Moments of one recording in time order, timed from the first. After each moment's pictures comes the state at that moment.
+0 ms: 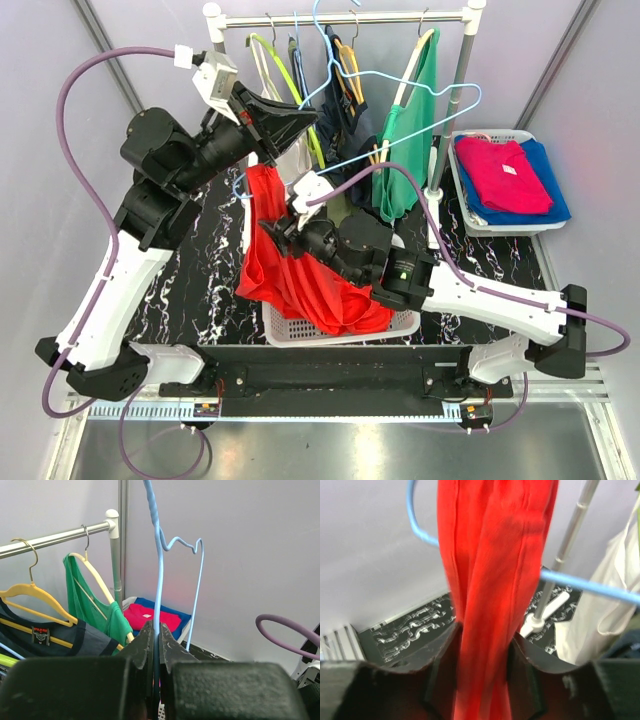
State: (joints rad) left arm -0.60 1.28 1.79 -0.19 0.44 -0.27; right arm 1.24 1.38 1.36 0.09 0.35 -0.02
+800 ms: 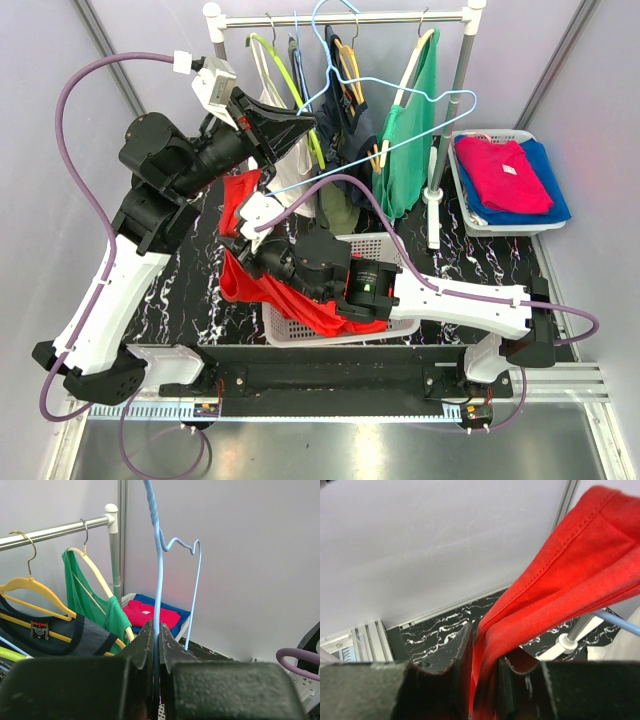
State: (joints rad) left arm -0.60 1.25 1.76 -0.20 0.44 -0.27; right arm 1.39 1.57 1.57 0.10 0.36 -0.07
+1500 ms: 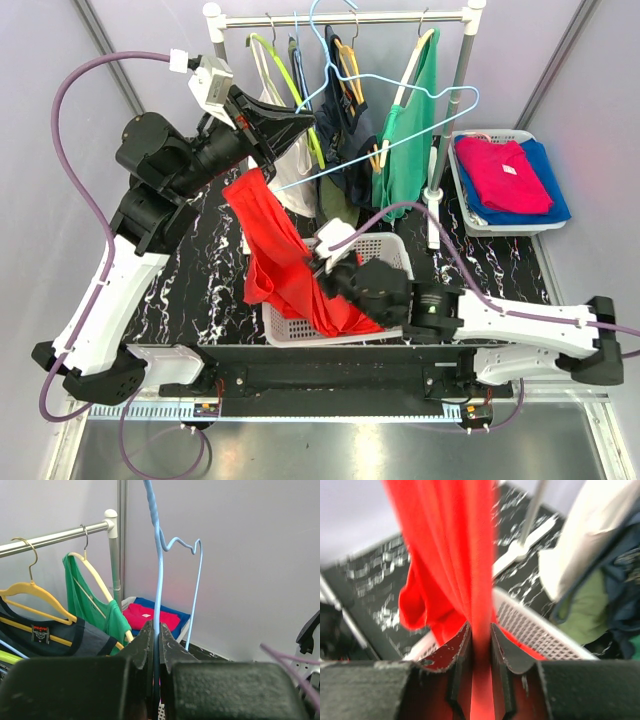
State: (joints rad) left arm -0.60 1.25 1.77 -0.19 0.44 -0.27; right arm 1.38 1.20 1.08 -0.07 0.56 0.05
